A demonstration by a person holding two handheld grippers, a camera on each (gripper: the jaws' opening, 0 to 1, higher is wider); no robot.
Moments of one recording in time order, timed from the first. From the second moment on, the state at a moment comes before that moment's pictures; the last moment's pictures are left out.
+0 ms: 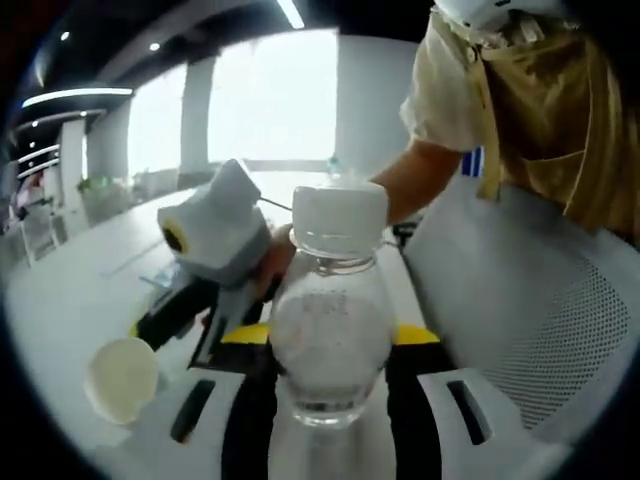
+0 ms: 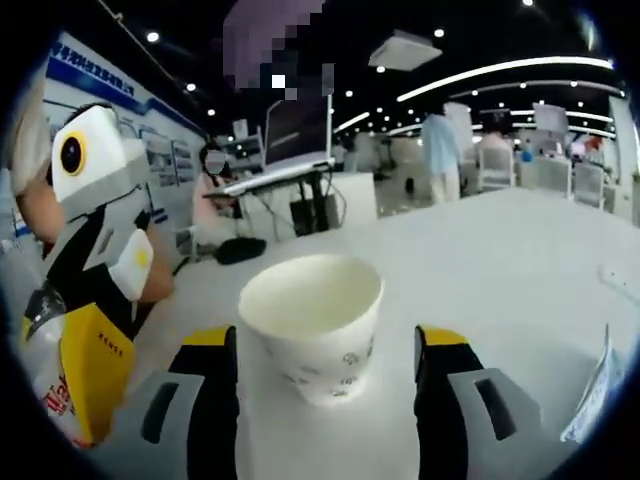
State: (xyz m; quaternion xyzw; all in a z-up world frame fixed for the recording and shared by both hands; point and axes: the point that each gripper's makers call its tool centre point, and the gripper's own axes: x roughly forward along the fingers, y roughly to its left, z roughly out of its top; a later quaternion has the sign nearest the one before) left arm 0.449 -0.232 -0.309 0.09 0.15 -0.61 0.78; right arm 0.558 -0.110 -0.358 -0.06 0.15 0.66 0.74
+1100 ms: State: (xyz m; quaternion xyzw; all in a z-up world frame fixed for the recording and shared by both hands) left arm 0.491 -0.193 -0.306 0.10 0.15 -0.57 0.80; right arm 0.616 -0.149 -0.313 -0.04 0.11 0.57 0.82
